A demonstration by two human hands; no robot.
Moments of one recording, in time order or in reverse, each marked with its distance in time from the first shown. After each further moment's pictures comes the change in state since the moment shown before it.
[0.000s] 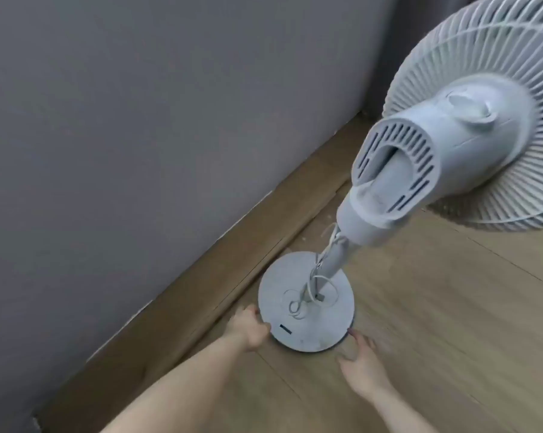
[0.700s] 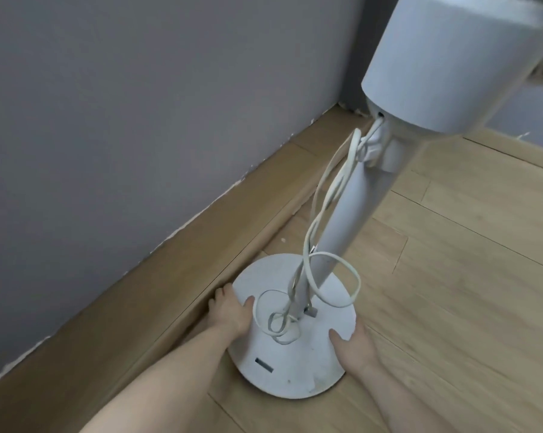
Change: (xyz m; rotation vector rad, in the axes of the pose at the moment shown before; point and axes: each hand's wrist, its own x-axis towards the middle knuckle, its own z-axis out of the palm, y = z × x) left_hand 0.247 -0.010 0.092 0.019 0.304 0.109; right_hand 0.225 0.082 0.093 0.267 0.216 0.056
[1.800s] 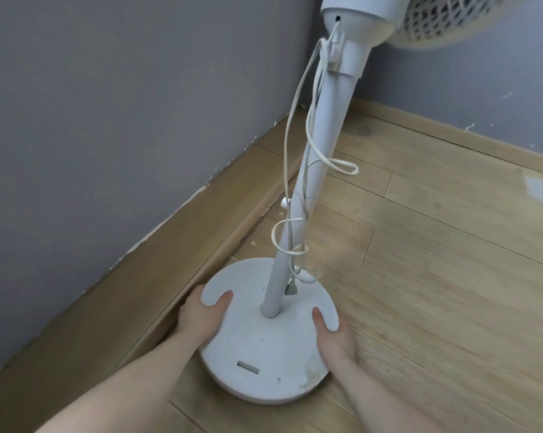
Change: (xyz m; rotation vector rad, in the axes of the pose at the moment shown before) left_hand -0.021 0.016 -0.016 -0.497 0.029 0.000; right_hand 0.003 0.005 0.001 0.409 0.193 0.105
